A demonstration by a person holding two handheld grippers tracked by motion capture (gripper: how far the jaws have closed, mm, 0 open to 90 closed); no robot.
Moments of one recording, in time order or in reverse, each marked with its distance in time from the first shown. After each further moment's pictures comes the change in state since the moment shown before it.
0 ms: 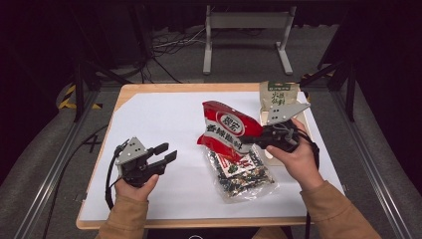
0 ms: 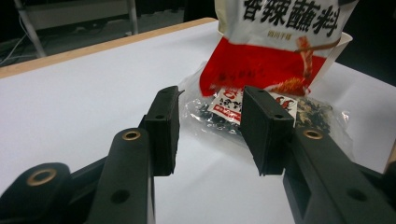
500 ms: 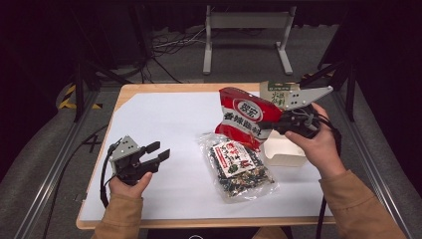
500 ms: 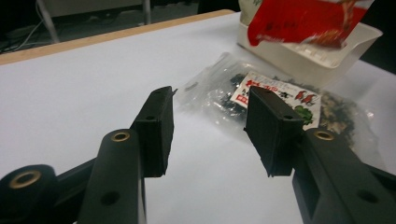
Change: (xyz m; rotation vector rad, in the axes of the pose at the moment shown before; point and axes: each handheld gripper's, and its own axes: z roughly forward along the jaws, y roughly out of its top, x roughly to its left) left arm 0.018 -0.008 -0.004 0.034 0.054 -0.019; right arm -0.026 0.013 -0.042 0.050 -0.097 -0.052
